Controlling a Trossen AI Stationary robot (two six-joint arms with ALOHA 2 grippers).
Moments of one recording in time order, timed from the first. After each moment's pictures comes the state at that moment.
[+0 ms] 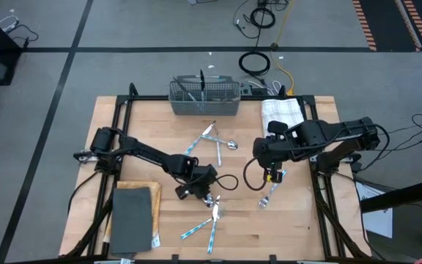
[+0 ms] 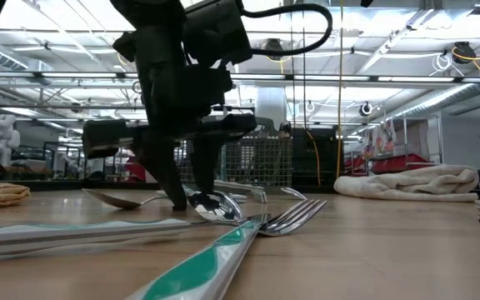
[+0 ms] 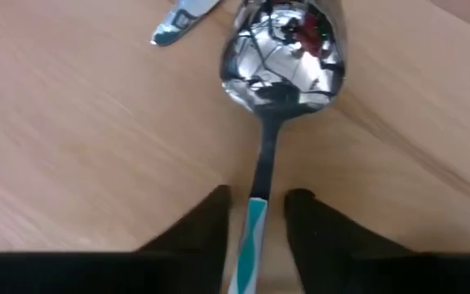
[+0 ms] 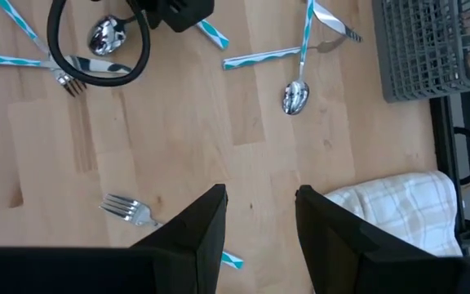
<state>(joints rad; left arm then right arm) -0.17 1.96 1.17 -0.45 0.10 0.84 0.26 1.56 1.84 -1.57 0.29 0.38</state>
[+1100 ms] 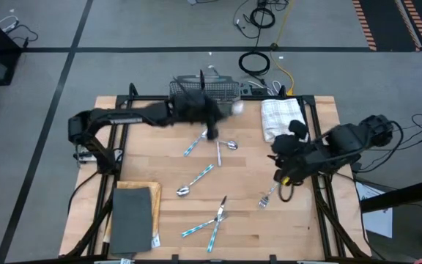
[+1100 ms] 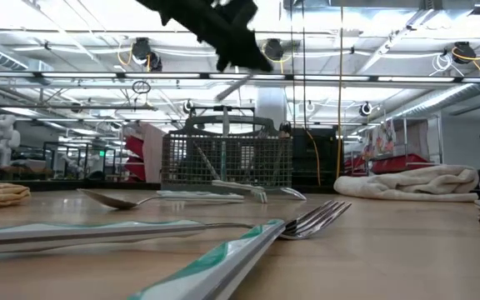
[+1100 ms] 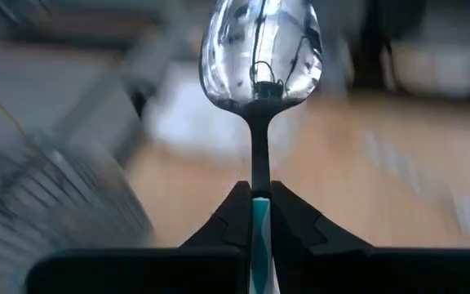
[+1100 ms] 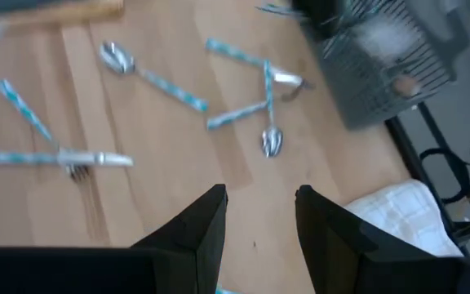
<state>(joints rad) 0.26 1.65 1.35 -0.15 0.03 0.06 0.46 1.44 1.84 -1.56 0.57 0.69</state>
